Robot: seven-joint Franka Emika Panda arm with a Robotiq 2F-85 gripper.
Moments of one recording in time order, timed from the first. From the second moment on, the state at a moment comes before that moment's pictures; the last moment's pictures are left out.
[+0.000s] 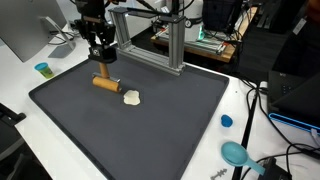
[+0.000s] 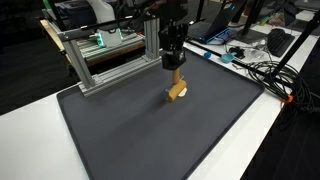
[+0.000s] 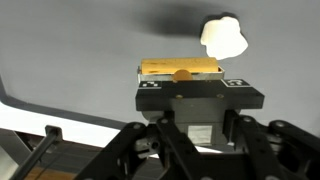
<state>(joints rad) -0.05 0.25 -0.03 -1.95 -0.02 2.43 -0.29</state>
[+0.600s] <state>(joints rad) -0.04 0.20 0.02 -1.98 -0.02 2.38 -0.41</state>
